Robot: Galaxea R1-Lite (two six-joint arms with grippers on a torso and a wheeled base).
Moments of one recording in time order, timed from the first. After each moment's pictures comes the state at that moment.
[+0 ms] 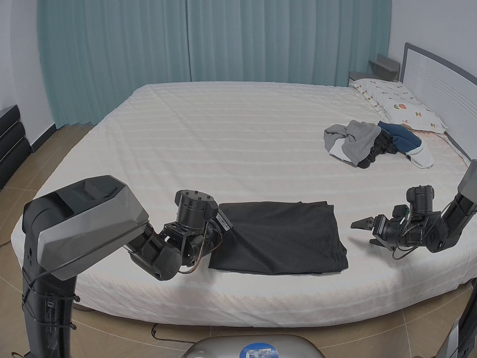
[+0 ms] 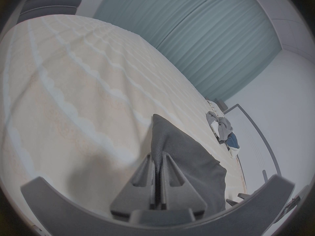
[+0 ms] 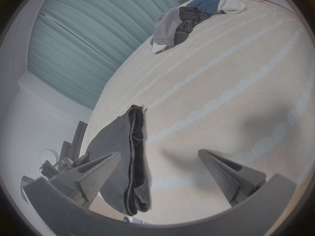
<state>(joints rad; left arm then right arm) -0.52 2.34 -1.08 -0.77 0.18 -0.93 -0.02 2.09 -0.70 -0.71 0.41 0.53</state>
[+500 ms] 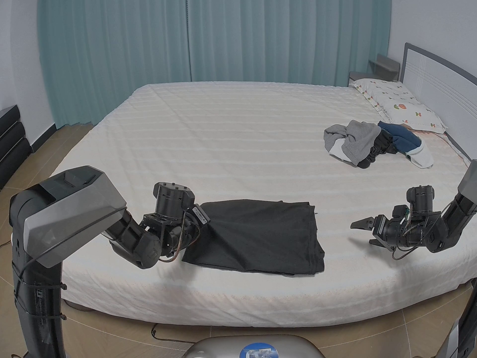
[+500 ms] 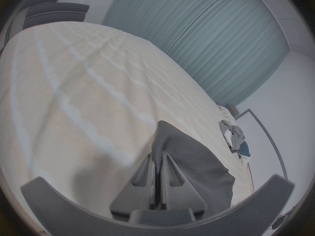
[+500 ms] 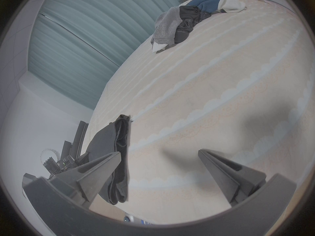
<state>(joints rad) -0.42 2.30 -1.05 -0.71 0.18 -0.90 -0.02 2.09 -0.70 -0.71 0.42 0.54</state>
